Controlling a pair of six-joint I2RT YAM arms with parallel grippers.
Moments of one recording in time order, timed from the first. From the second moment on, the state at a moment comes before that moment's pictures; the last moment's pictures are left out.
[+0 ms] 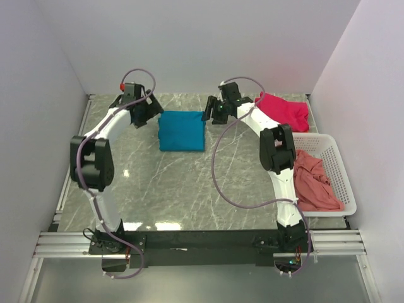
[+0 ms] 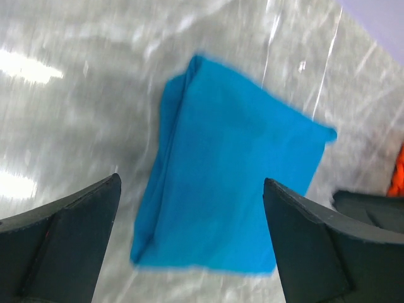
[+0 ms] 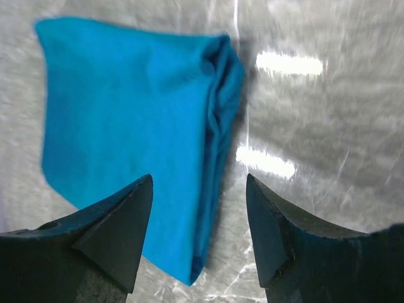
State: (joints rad) left arm -0.13 1.98 1.62 -0.41 0.03 -0.69; right arm 0.35 2.36 2.01 -0.47 -0.34 0.51
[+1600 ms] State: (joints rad) left arm -0.19 1.37 0.96 -0.35 0.02 -0.81; right arm 0.54 2.53 2.28 -0.75 -0.01 0.50
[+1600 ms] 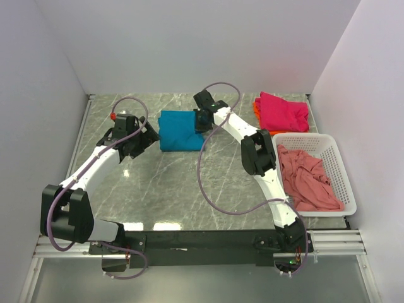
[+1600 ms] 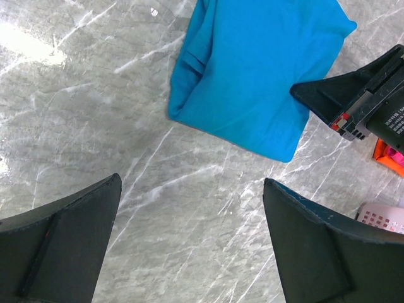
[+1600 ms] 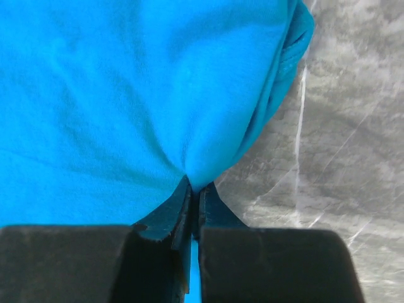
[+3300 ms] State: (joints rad) left arm -0.19 1.42 0.98 -0.43 -0.10 -0.81; right arm 0.32 2.15 1.97 -0.48 0.88 -0.37
